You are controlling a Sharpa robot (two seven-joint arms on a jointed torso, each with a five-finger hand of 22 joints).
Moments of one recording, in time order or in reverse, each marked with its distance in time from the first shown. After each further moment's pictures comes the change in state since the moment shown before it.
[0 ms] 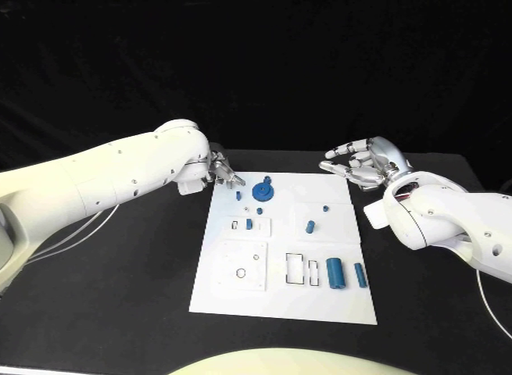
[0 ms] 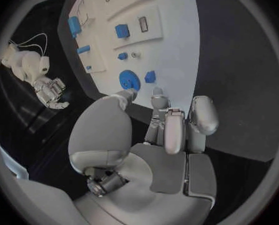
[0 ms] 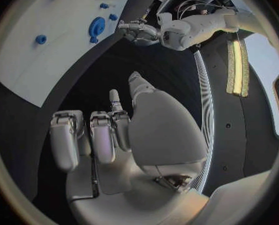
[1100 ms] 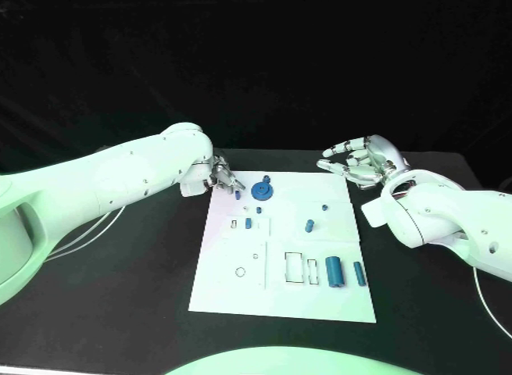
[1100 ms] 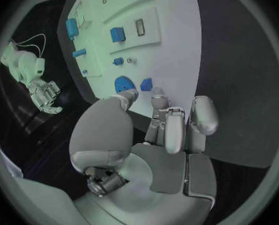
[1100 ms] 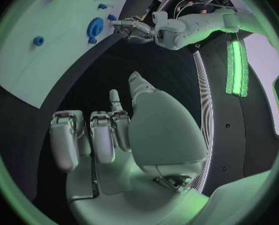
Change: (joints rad) left arm -0.012 0.061 -0.020 -0.101 0.024 0.054 0.016; left_hand 0.018 0.018 -0.003 -0.003 0.000 0.004 0.004 -0.008 -0.011 0.000 0.000 0.000 0.000 -0.004 0.004 0.000 0.000 0.000 0.000 0.000 0.000 0.004; right arm 0.000 0.006 0.000 -0.002 -0.001 0.002 0.000; right_hand 0.000 0.000 0.000 0.000 0.000 0.000 0.000 0.000 0.001 0.000 0.000 0.000 0.000 0.000 0.000 0.000 0.000 0.000 0.000 0.000 0.000 0.001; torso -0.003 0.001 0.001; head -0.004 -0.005
